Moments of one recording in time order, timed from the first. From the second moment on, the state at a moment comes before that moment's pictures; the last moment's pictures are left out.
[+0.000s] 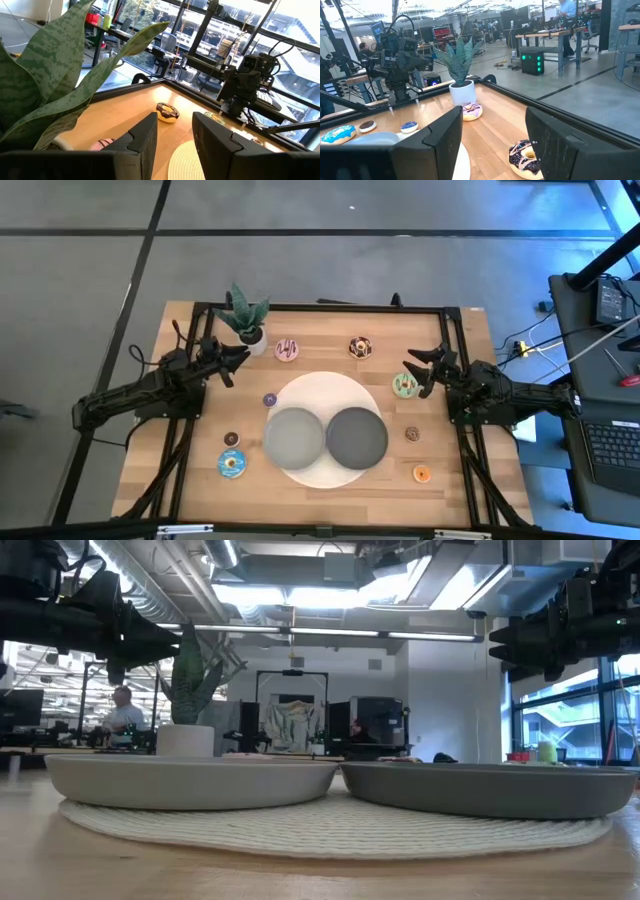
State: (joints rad) left arm 0.39 0.02 0.01 0.03 -0.10 -0.38; right arm -0.09 0.02 0.01 0.07 0.37 0.15
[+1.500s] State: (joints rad) left arm 0.39 0.02 0.01 0.03 -0.10 -0.38; right arm -0.09 0.02 0.01 0.08 0.41 0.54
